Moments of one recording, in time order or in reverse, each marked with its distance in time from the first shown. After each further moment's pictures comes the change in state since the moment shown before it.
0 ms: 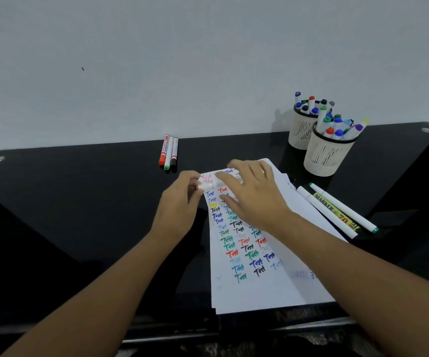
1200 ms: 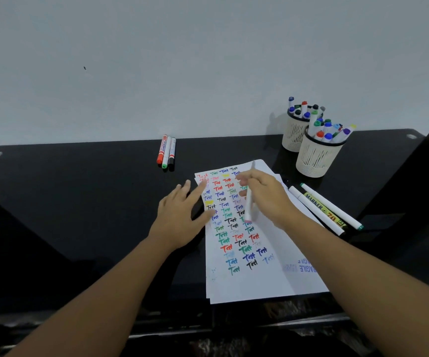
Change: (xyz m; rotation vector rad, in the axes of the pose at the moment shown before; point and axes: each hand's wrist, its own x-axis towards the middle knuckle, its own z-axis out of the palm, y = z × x) left_hand -0.019 -0.019 0.011 0.405 -0.341 -0.044; right_hand -0.009 0.010 -0.022 0.997 -0.196 0.789
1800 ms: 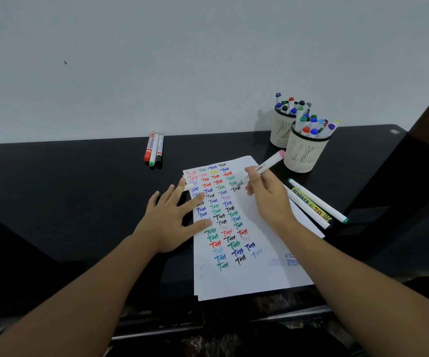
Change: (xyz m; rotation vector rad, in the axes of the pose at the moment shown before) left_hand -0.004 -0.005 -0.001 0.254 -0.179 0.127; right_hand -0.022 0.020 -0.014 0.164 0.197 -0.095
